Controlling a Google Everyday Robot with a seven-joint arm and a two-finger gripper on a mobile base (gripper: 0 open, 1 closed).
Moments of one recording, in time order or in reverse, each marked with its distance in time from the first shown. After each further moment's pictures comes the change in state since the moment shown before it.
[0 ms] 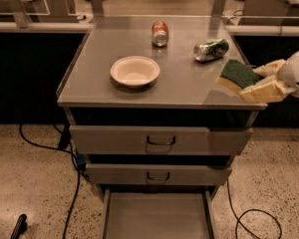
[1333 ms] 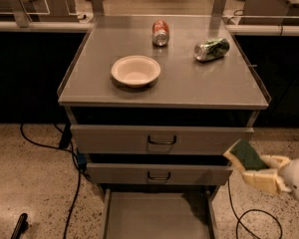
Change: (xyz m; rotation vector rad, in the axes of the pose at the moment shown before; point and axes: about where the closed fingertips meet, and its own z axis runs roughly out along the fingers) arm 0.180 0.096 0.056 0.043 -0.091 0.352
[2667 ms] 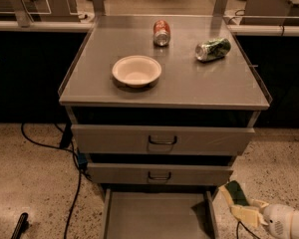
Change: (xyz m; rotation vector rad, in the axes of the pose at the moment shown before) arm 0.171 -0.027 0.097 -0.061 -0.064 0.361
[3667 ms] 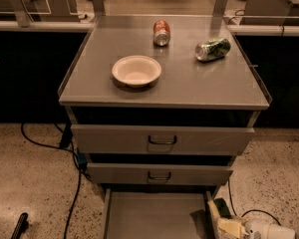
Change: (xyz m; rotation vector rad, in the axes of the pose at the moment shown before) arm 0.089 -0.039 0.077 -0.054 0.022 0.204
